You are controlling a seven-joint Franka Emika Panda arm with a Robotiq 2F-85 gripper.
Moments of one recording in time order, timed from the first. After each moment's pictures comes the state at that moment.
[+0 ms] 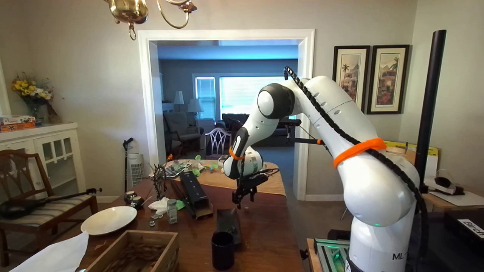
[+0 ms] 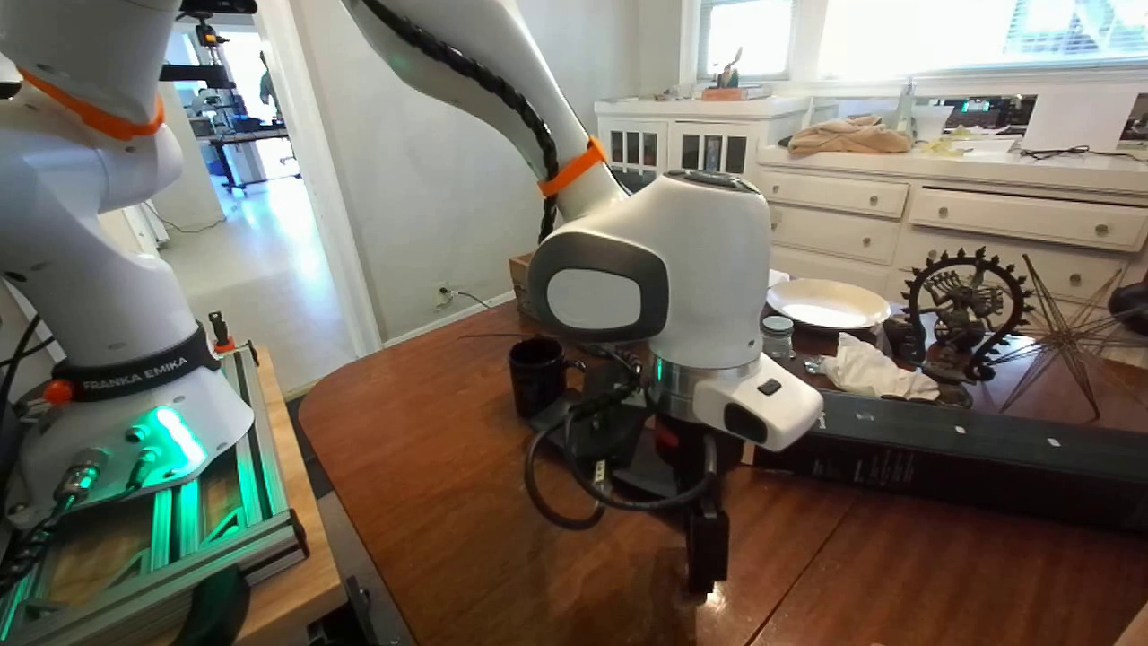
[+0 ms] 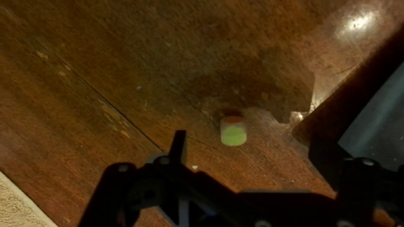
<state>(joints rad) -0.65 0.67 -0.23 -1.93 0.09 2.63 -0.22</state>
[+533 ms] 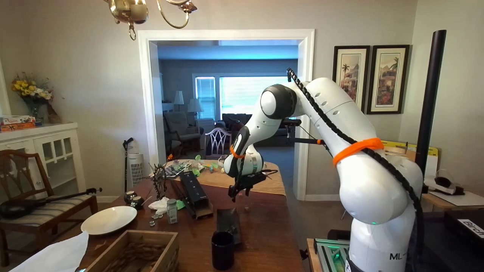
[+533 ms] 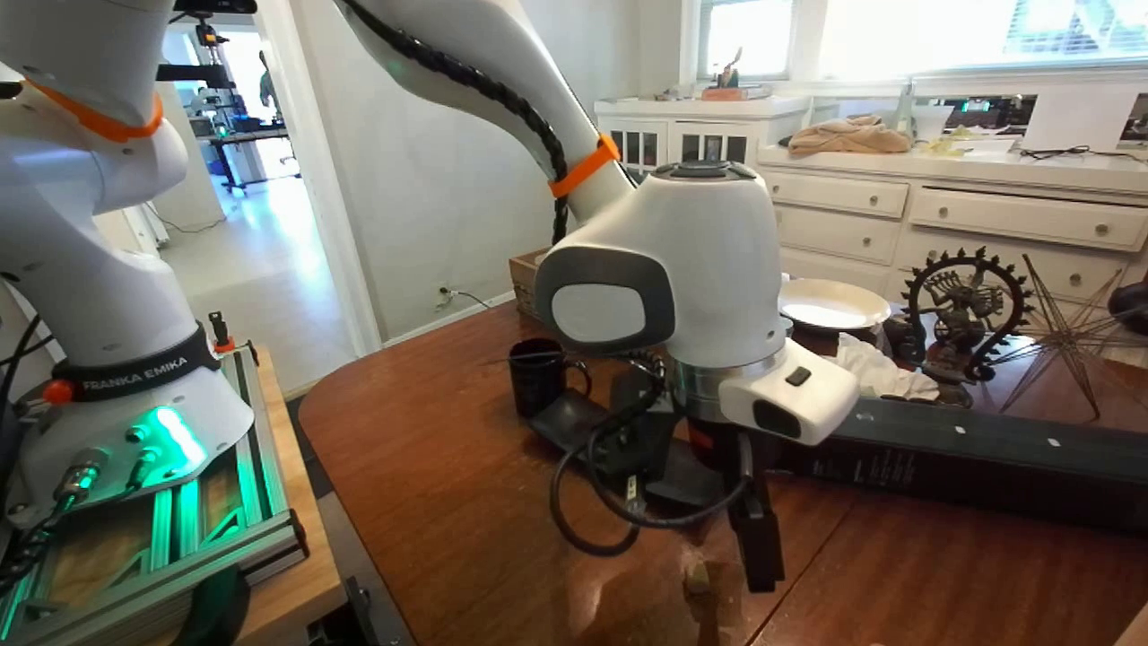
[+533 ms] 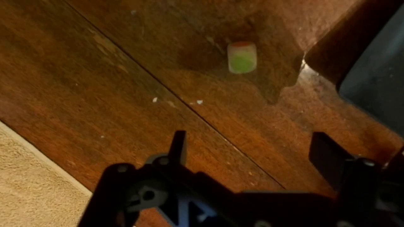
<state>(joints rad) -0.75 0.69 -0.14 -1.90 0.14 2.79 -0.26</state>
